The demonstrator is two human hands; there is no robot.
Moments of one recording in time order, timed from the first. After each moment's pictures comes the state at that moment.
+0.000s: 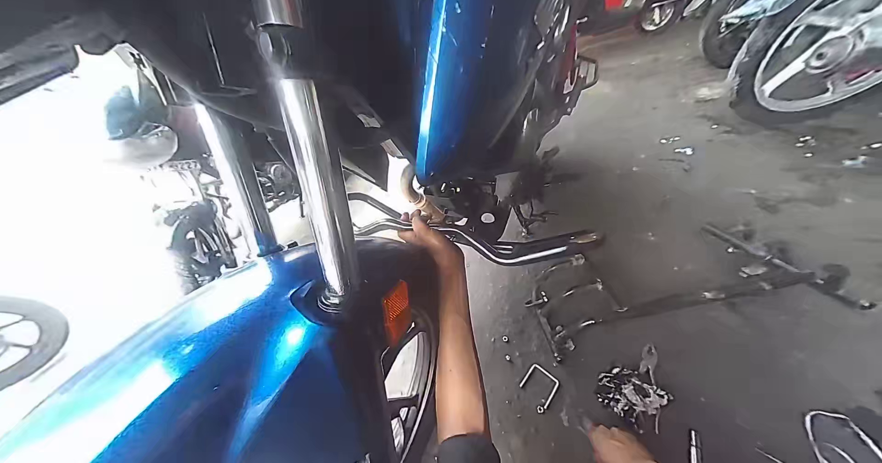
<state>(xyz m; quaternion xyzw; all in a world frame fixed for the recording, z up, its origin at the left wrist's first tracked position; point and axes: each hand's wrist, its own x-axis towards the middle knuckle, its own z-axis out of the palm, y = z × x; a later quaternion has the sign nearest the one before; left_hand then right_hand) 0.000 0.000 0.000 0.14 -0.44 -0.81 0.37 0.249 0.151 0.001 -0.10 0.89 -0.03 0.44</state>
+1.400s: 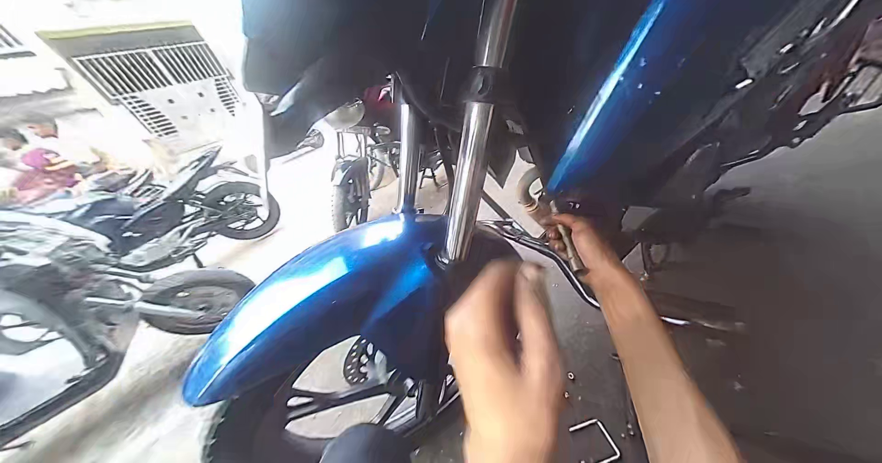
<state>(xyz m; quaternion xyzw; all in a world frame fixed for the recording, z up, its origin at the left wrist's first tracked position) 0.246 -0.003 0.088 0.04 -0.76 -0.44 0.47 0.003 0.059 0.028 -0.10 0.62 -0.77 0.12</state>
